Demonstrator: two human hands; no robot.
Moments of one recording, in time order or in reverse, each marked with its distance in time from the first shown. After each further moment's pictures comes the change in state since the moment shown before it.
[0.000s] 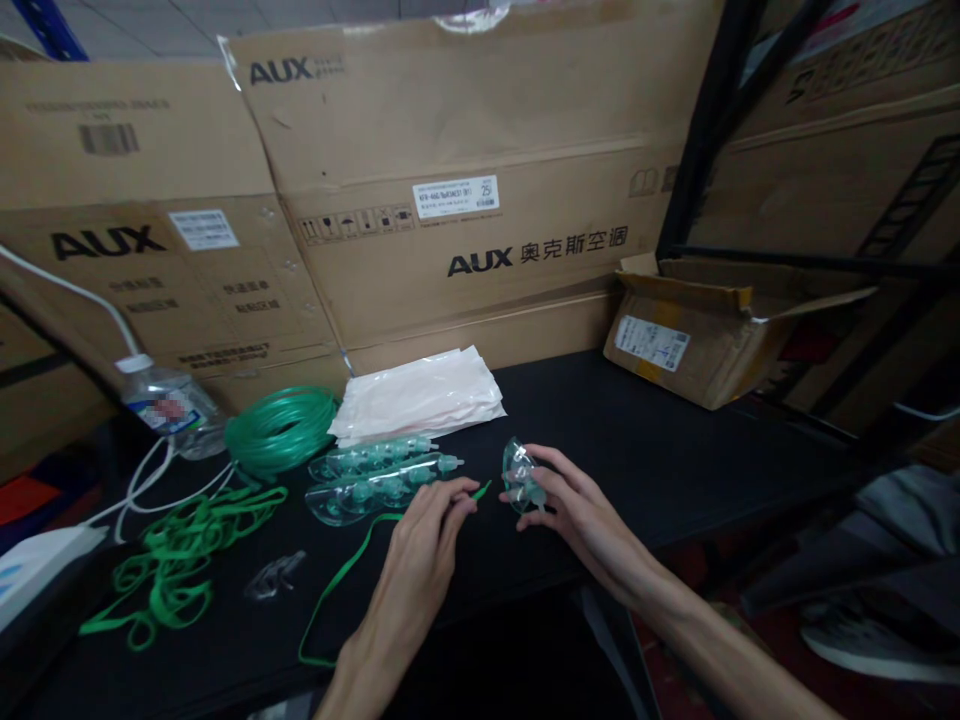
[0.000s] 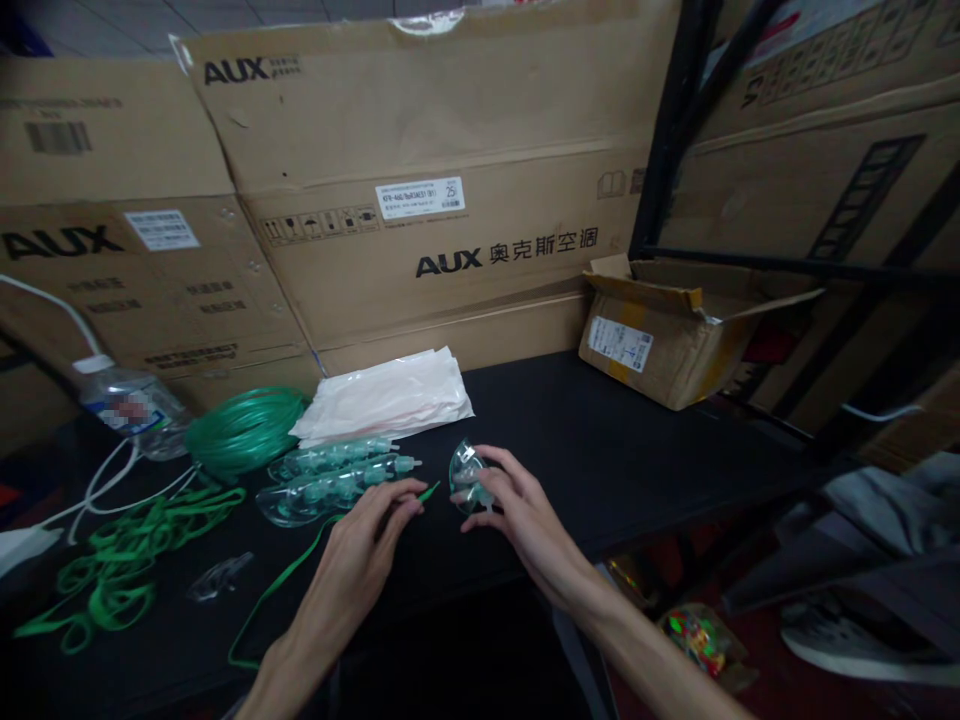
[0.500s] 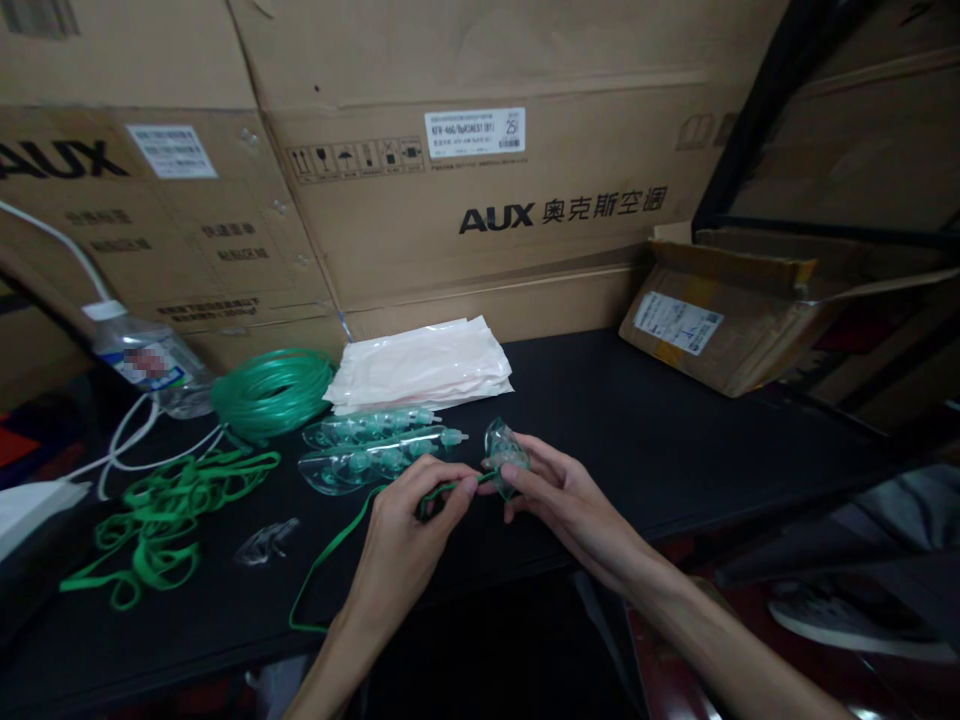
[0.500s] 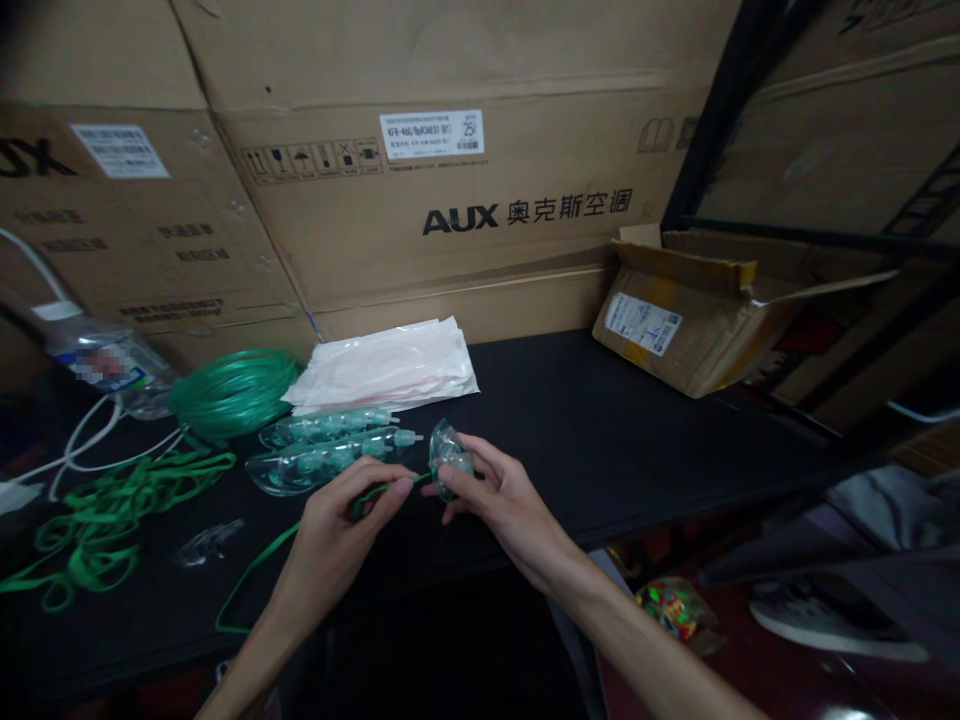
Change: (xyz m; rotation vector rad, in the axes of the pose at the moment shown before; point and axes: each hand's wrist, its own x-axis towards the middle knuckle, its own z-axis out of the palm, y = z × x) left_hand -0.002 0.003 -0.011 -0.259 0.013 -0.135; right_hand 0.009 0.008 0.017 -0.042 -0.170 0.052
